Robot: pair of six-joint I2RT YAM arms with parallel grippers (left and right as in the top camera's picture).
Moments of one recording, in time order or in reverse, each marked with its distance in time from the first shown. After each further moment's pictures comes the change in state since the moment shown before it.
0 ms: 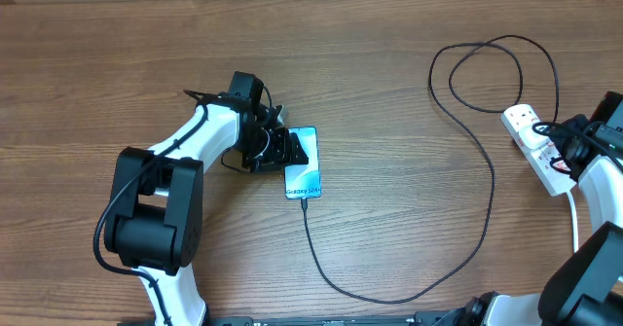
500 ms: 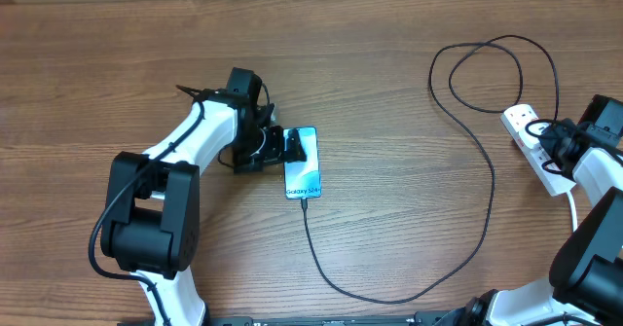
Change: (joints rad) left arm 0.006 -0.022 0.031 -0.086 -0.121 -0.035; right arm -0.005 0.149 0.000 0.084 -0.020 -0.052
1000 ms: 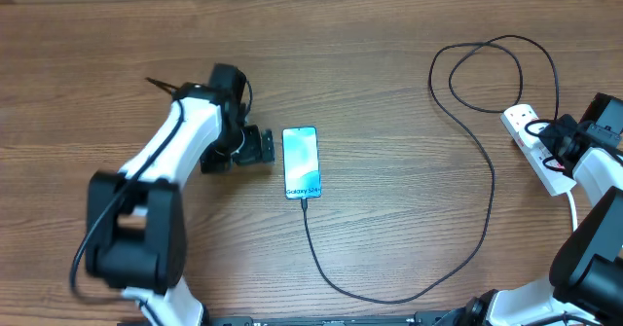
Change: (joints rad) left arm 0.043 -0.121 0.028 -0.158 -0.279 -0.041; right arm 0.000 0.005 0.000 0.051 -0.044 -0.050
